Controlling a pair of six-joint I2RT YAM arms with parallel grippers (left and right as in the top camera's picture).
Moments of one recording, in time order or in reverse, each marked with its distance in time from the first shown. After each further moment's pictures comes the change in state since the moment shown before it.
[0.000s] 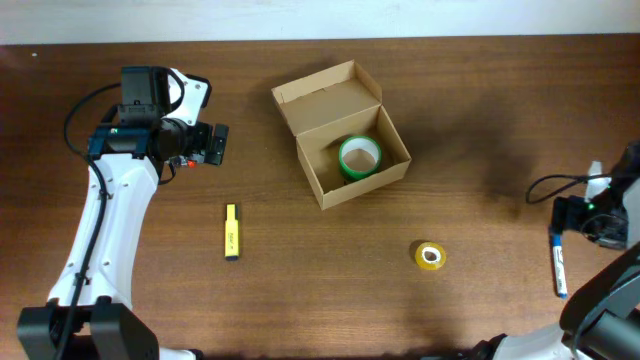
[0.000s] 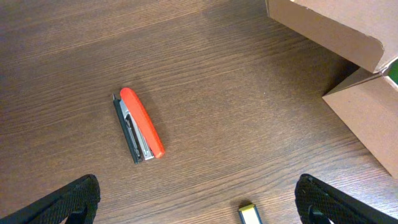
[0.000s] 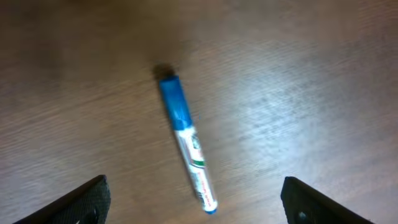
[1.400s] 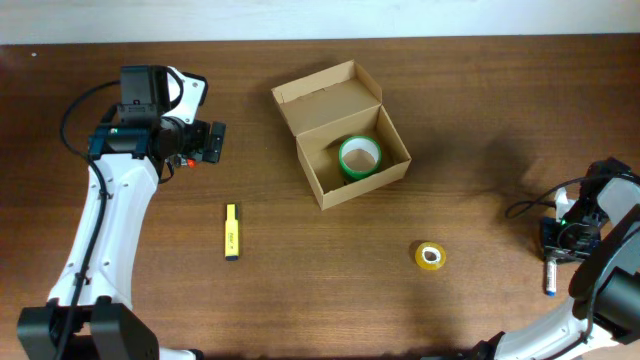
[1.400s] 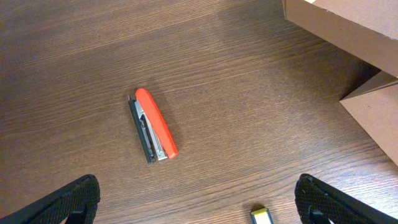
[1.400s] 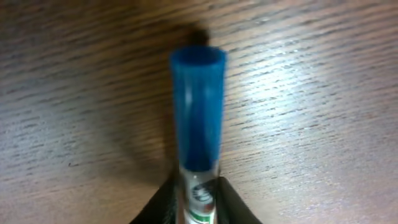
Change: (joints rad) left arm 0.000 0.000 0.000 0.018 -0.049 0.000; right arm 0.039 0.177 -0.101 0.068 0.053 -0.038
